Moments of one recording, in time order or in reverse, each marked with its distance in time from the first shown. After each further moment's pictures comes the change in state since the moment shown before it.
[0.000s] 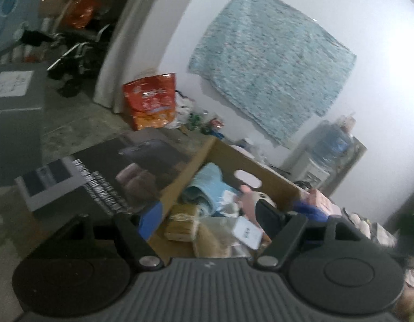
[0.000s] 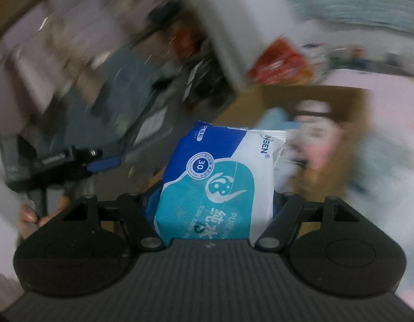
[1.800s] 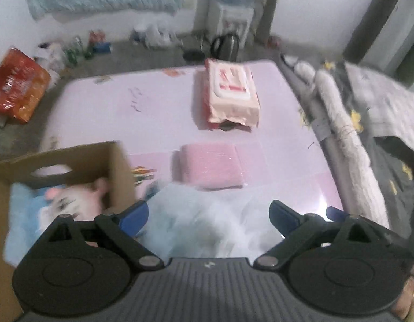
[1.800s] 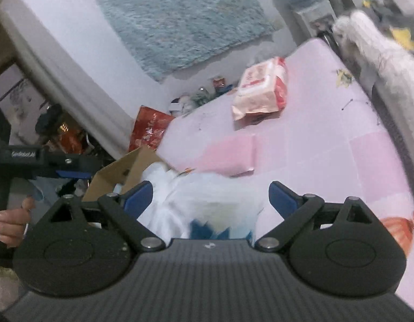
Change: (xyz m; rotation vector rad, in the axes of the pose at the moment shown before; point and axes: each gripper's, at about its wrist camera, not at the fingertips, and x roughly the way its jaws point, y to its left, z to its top) left arm 0.285 -0.377 -0.046 0.656 0.641 -0.125; right arm -0.176 -0.239 -0.114 0.578 -0.436 -0.428
